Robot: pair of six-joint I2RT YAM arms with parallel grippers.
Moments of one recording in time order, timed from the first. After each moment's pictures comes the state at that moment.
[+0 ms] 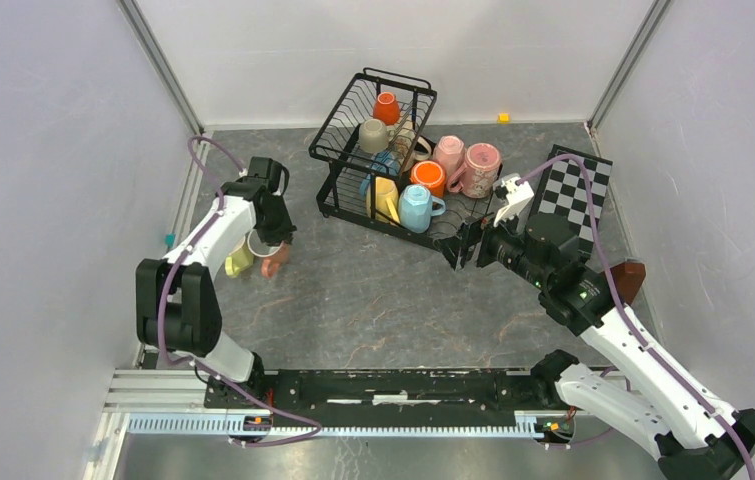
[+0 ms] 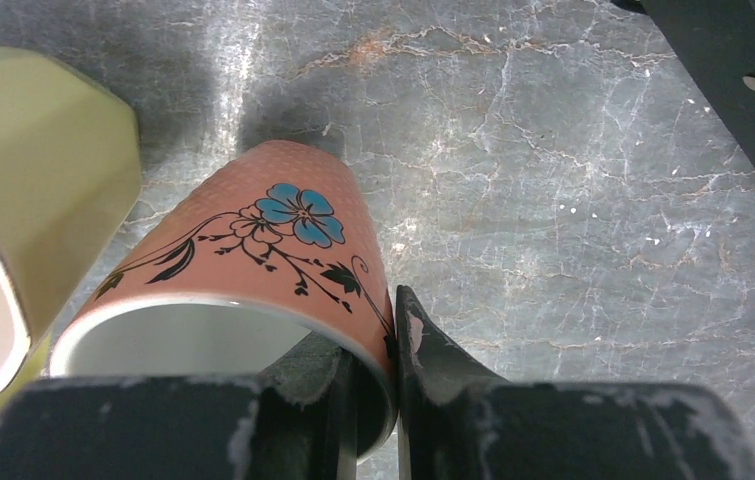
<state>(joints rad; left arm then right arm) -0.15 1.54 1.16 -0.79 -0.09 -0.48 0.60 0.79 0.81 -0.27 -0.09 0.32</state>
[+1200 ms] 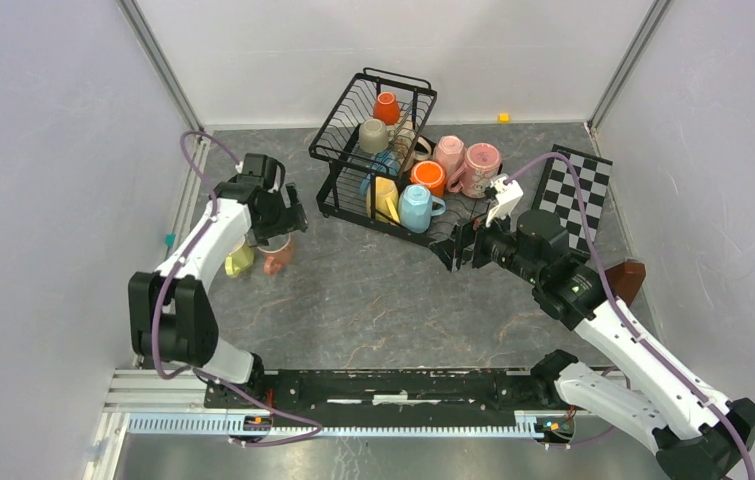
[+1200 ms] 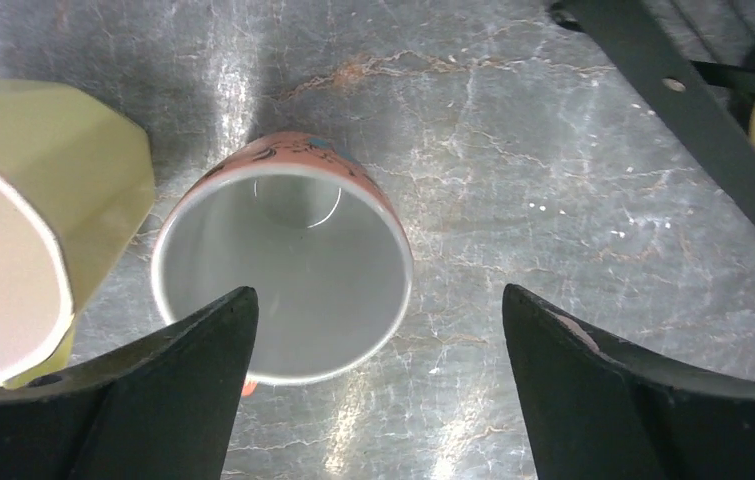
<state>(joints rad) -0.15 1.53 1.17 -0.77 -0.08 -0.45 0.60 0.84 0.81 -0.27 -0.13 0.29</state>
